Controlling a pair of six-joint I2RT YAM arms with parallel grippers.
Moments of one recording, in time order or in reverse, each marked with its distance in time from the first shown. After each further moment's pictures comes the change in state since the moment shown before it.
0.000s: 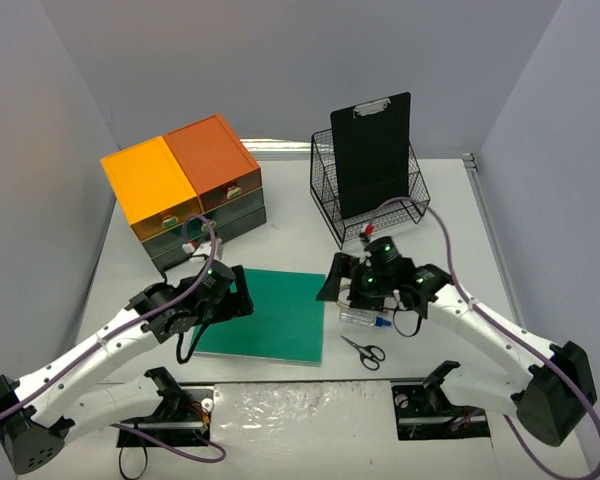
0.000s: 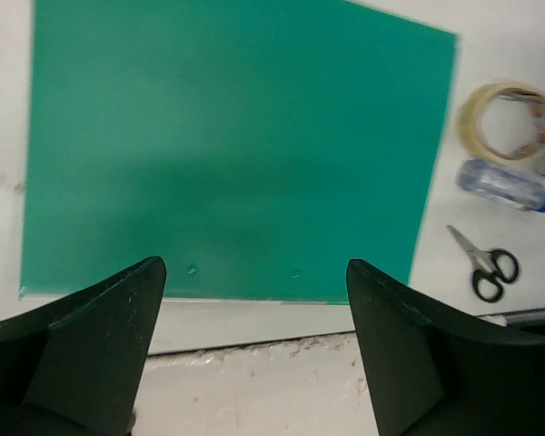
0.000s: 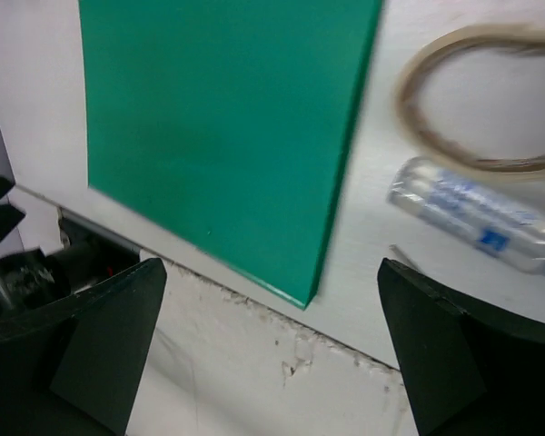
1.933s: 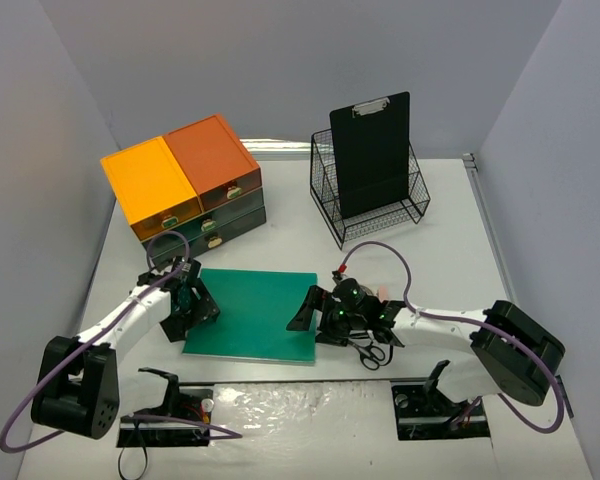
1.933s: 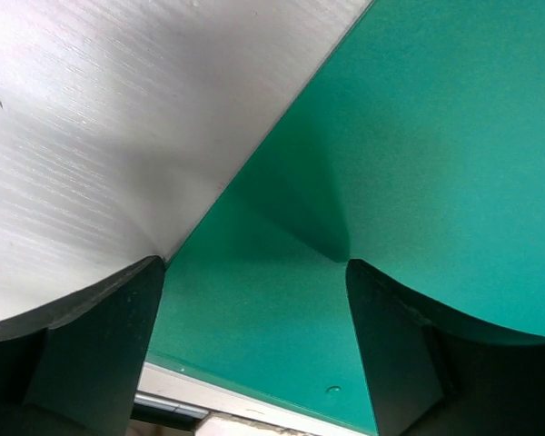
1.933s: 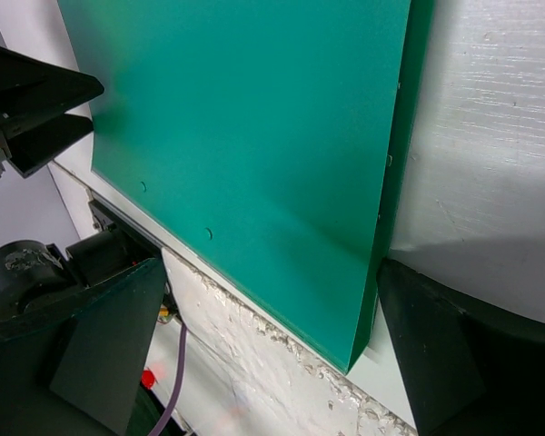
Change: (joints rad) left arm 0.562 0.277 -0.265 0.156 0.186 0.080; right arm 0.248 0.237 -0.330 0.663 0.011 0.368
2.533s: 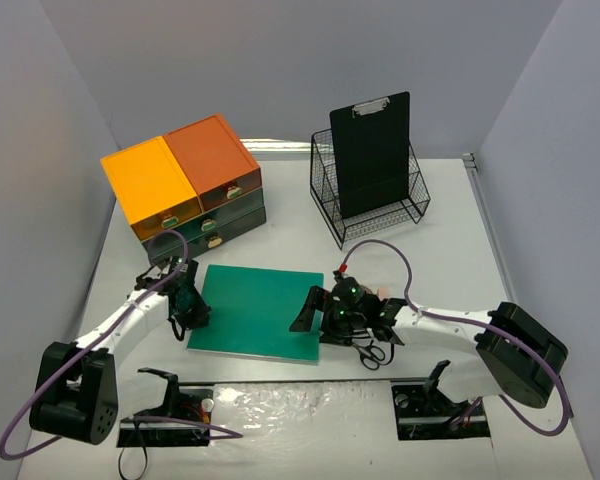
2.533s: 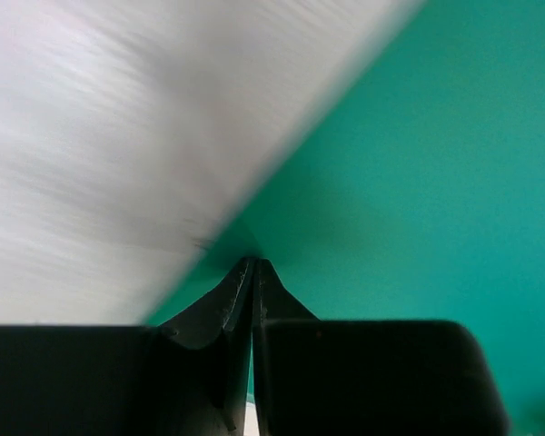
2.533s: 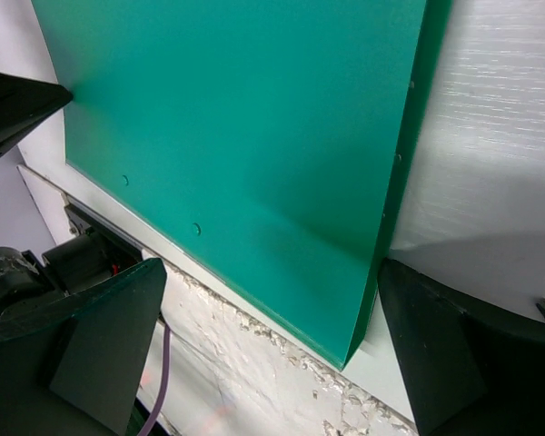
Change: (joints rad) left arm 0.015 -0.029 -0.033 0.099 0.067 0.023; right arm 0.002 -0.020 0.032 -0.109 0.025 -0.028
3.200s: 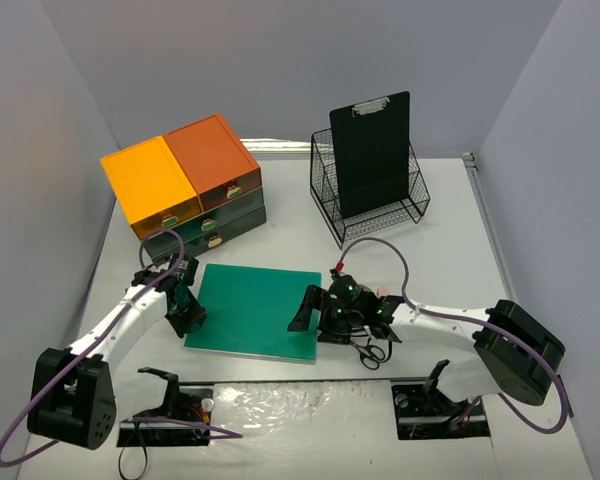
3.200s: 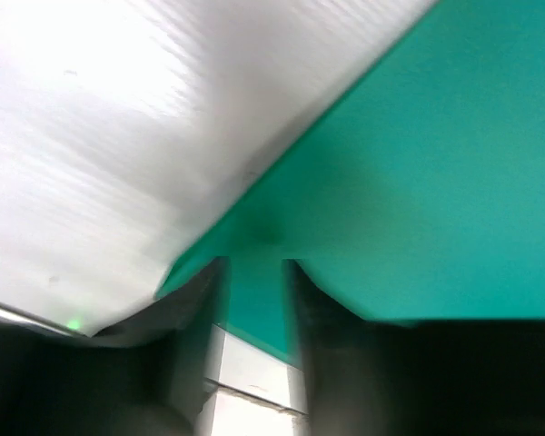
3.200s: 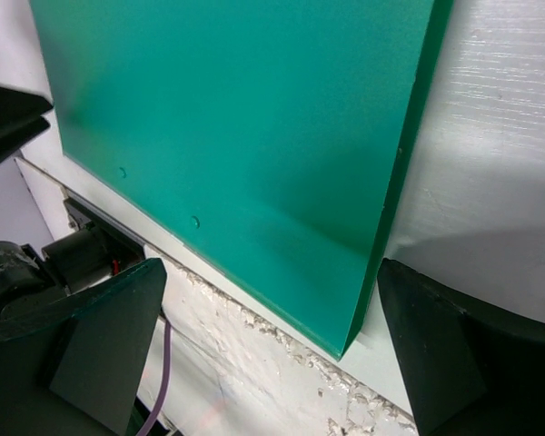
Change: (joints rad) left arm -0.016 -0.024 0.080 -0.219 -0.117 -0.073; right arm 0.005 0.017 0.032 -0.023 -0.008 -0.015
